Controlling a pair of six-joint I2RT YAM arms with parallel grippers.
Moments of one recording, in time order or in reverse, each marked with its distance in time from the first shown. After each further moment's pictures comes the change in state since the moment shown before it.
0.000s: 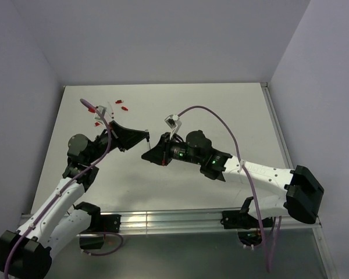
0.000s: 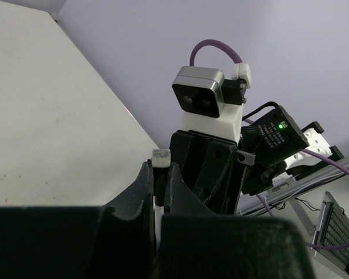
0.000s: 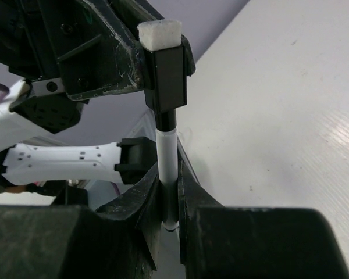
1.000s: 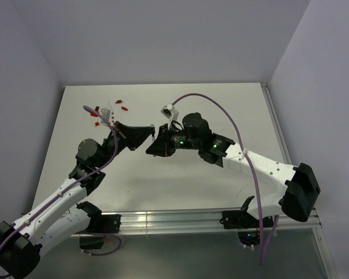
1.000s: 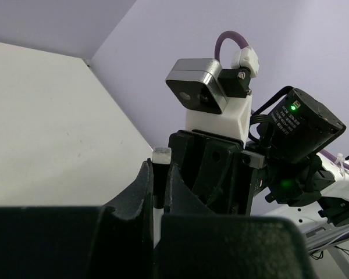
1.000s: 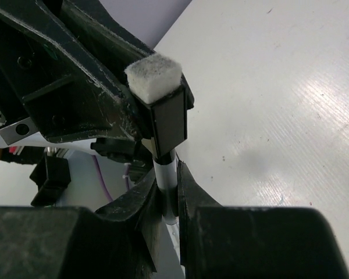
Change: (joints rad) left arm -0.228 0.003 -0.021 0.028 -0.398 0.116; right arm -0.109 0.051 0.229 -0.386 -0.153 -0.150
